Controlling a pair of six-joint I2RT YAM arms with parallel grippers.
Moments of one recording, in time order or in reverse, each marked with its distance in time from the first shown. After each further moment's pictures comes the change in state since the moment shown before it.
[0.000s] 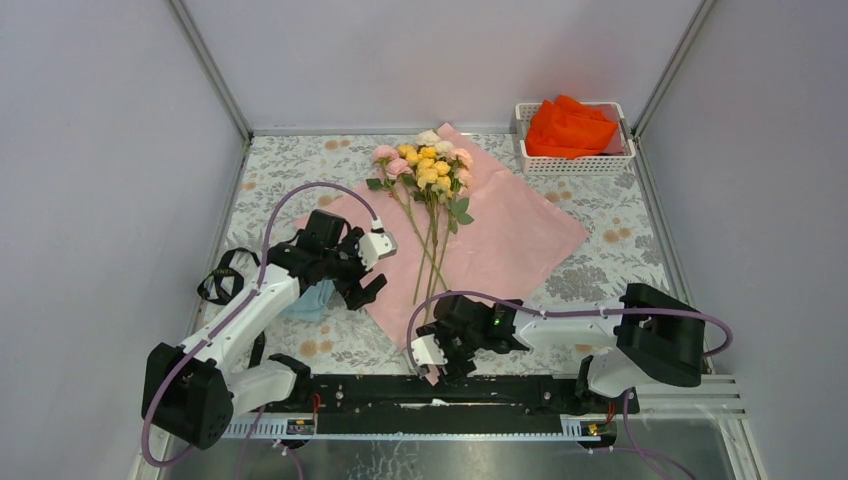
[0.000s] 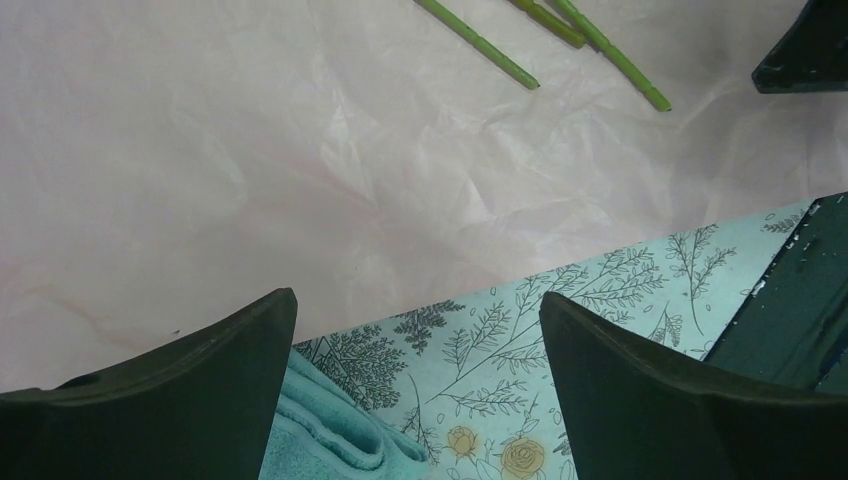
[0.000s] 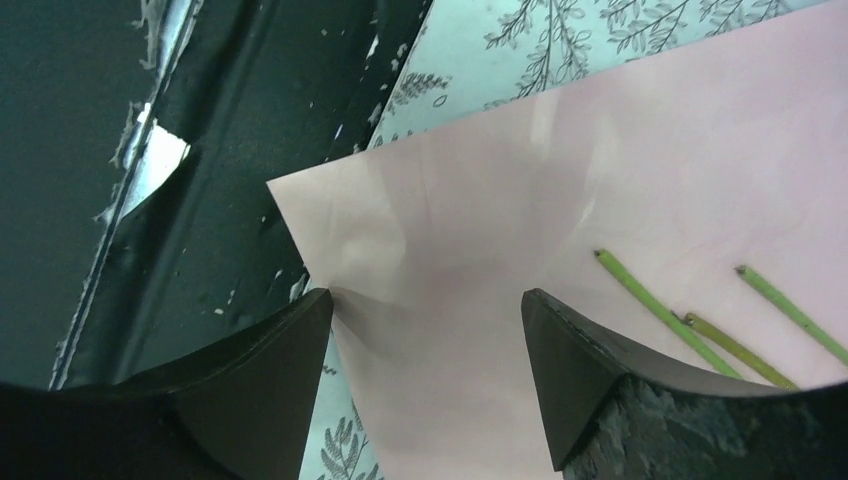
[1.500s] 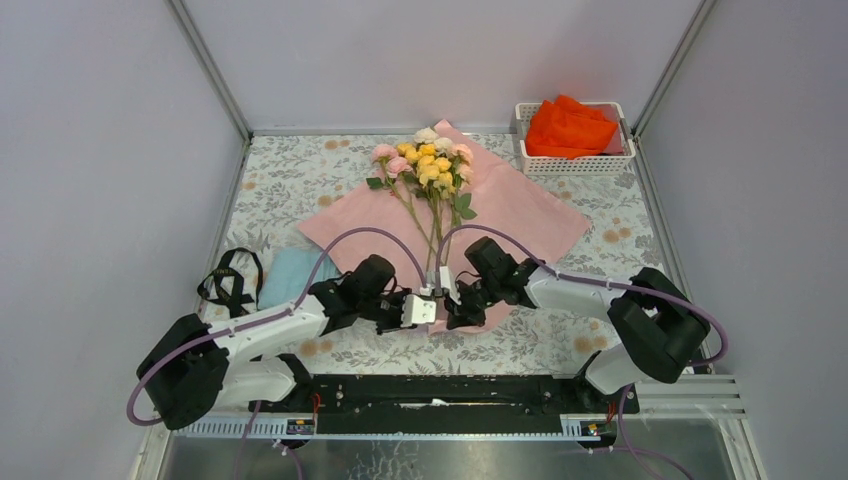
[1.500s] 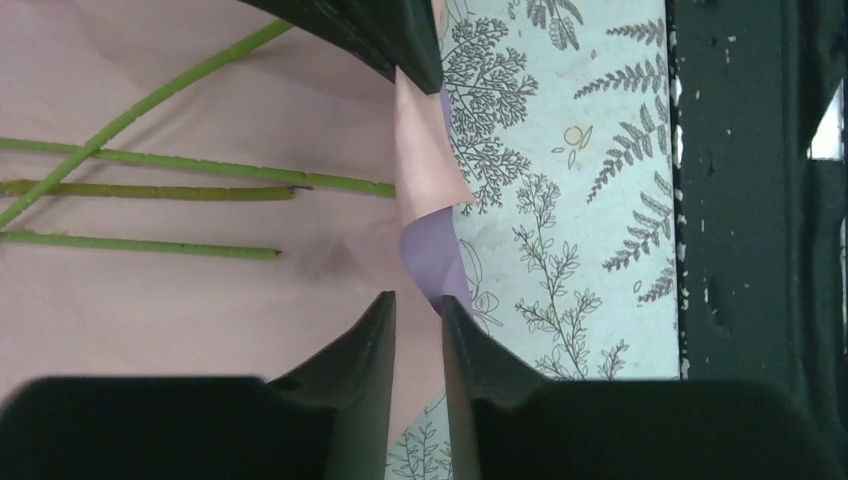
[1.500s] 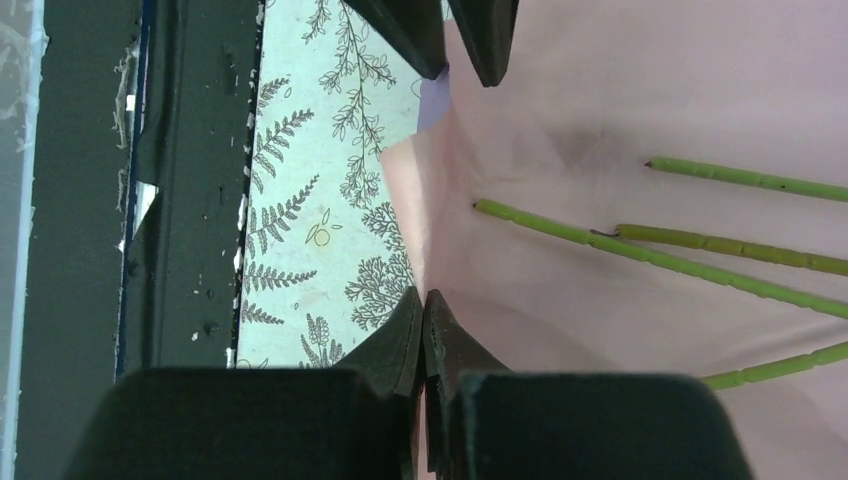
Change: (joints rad) left arm -0.436 0.046 -0.268 0.444 0.087 0.085; right arm -0.394 0.038 0.052 0.007 -0.381 0.230
